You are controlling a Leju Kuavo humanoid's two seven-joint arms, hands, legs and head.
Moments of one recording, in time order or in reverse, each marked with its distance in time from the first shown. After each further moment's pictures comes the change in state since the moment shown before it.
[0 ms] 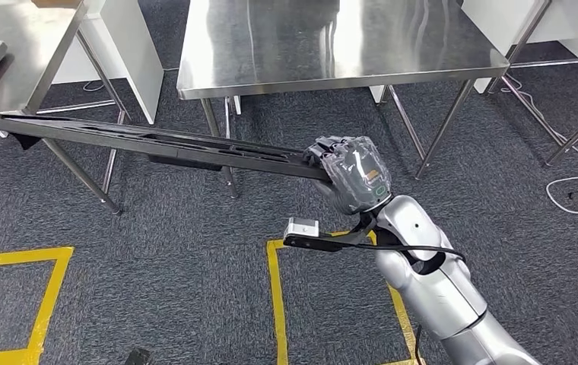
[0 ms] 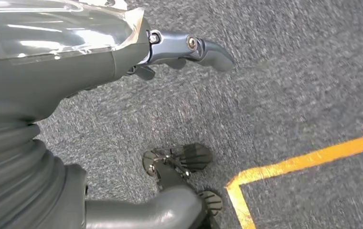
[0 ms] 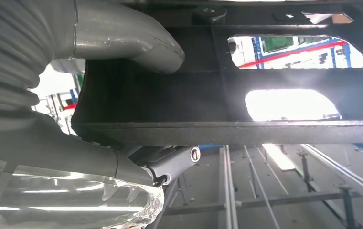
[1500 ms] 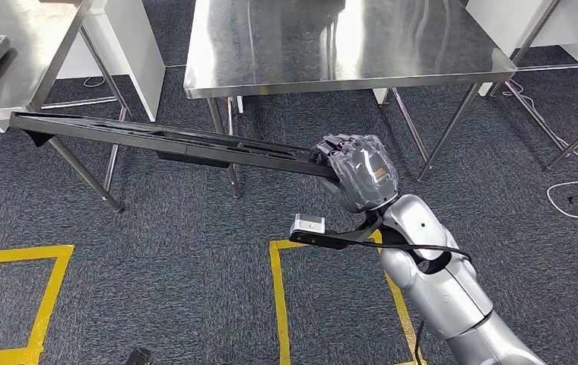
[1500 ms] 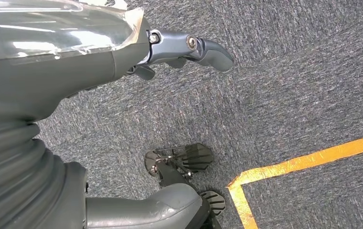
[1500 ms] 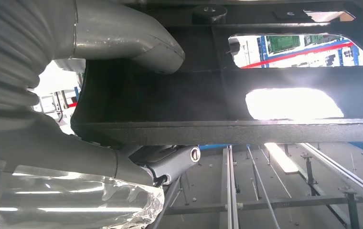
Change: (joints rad) left arm -0.001 -0.003 0.001 0.000 -0.015 -0.014 0.009; right arm -0.002 -0.019 -0.004 0.000 -0.006 -0.007 0.024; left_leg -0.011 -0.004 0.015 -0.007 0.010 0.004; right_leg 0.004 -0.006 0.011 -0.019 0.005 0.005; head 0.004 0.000
